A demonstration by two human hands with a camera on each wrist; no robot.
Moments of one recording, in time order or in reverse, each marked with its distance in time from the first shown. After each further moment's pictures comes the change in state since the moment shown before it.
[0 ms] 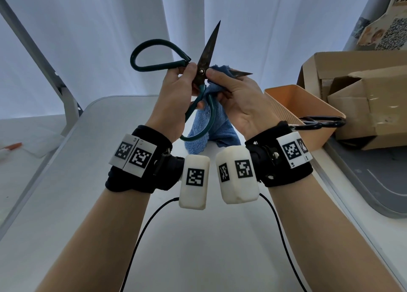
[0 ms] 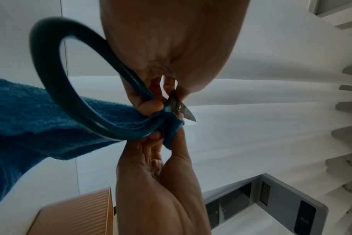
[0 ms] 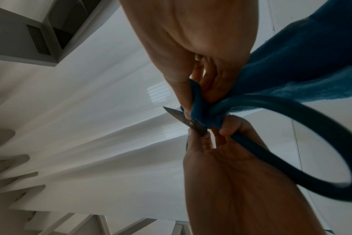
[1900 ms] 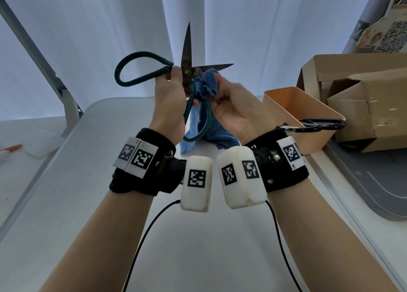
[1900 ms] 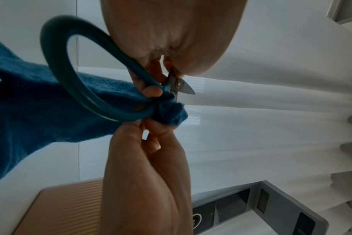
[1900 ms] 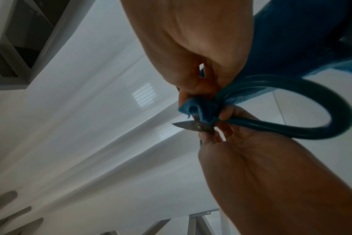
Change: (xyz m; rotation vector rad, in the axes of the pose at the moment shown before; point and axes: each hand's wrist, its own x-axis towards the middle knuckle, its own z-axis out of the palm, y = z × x) left_hand 0.007 -0.006 0.000 -0.107 0.188 -0.004; right_hand 0.000 0.007 0.005 0.177 -0.059 0.200
